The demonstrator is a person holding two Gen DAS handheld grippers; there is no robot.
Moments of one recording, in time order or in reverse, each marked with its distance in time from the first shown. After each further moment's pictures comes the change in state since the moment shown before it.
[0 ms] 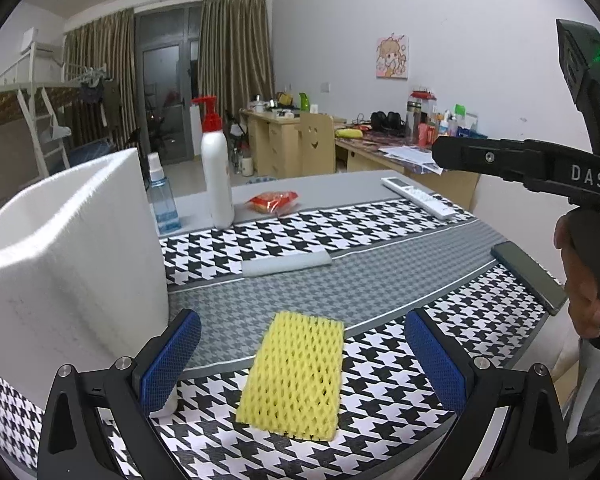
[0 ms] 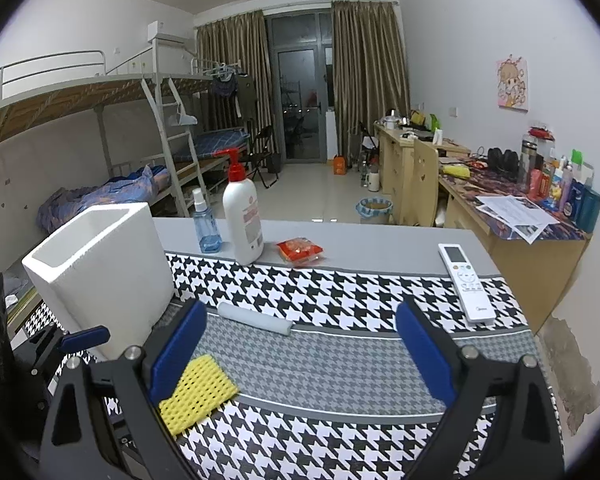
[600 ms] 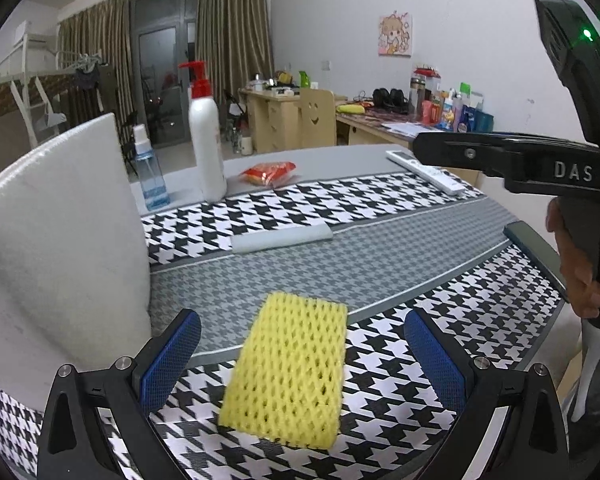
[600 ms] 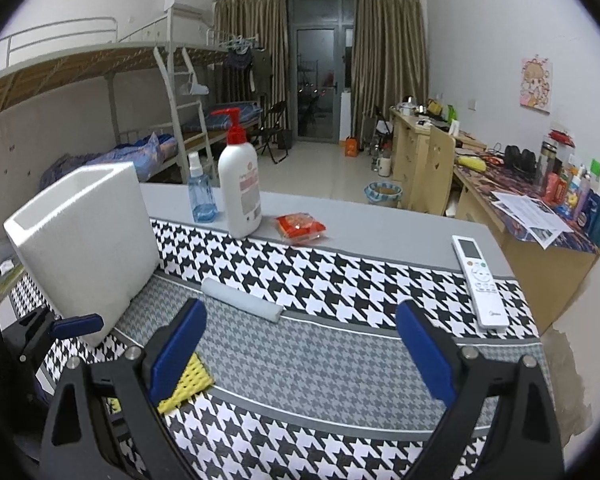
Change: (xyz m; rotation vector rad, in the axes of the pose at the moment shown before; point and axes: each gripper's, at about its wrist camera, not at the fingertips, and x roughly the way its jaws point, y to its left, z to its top) left arm 0.034 -0.006 -0.007 0.010 0.084 0.000; right arm 0.041 -0.005 -0.005 -0.088 0.085 0.014
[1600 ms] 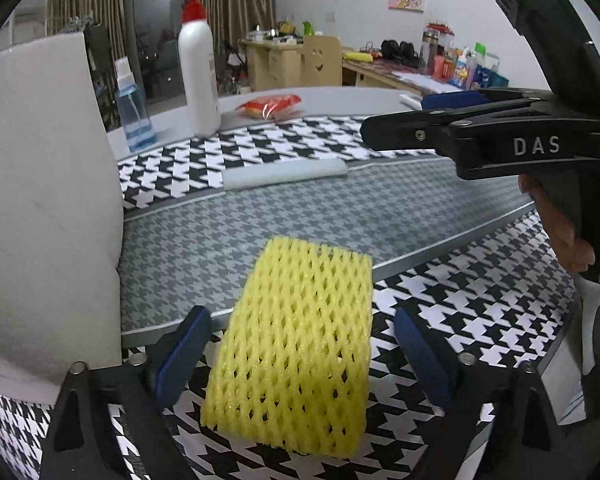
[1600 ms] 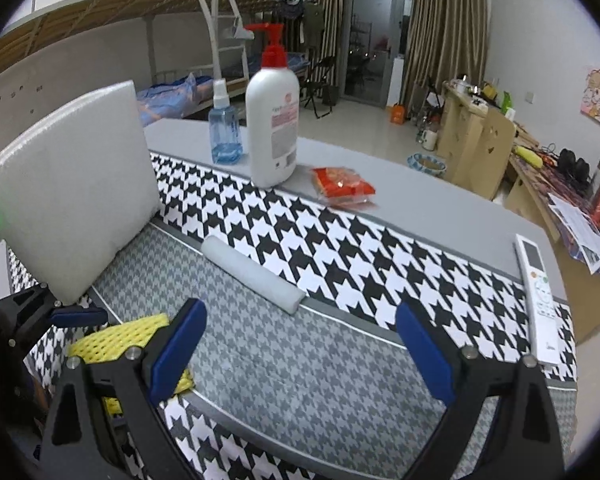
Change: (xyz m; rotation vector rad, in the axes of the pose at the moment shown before) left arm 0.043 0.010 -0.014 -0.032 0.201 -0.005; right arm 0.084 0.009 0.000 -0.146 0.181 0.116
